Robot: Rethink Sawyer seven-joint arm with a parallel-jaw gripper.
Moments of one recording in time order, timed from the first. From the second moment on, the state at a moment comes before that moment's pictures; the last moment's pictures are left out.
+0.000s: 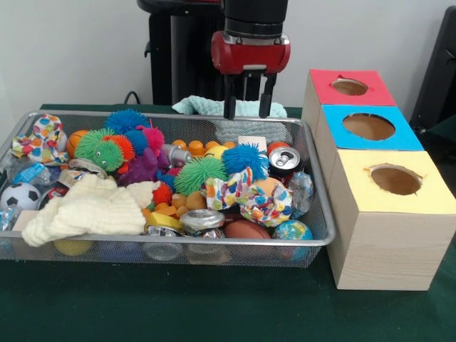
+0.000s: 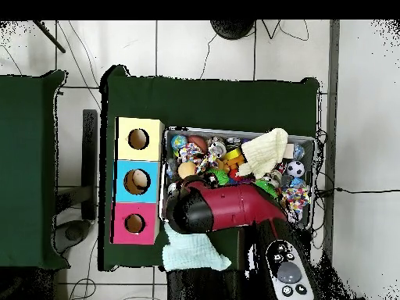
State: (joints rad) arm -0.36 -0.84 0.21 1.88 -0.42 0.39 1.57
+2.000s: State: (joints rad) arm -0.28 -0.84 0.16 1.90 -0.41 0.35 1.57
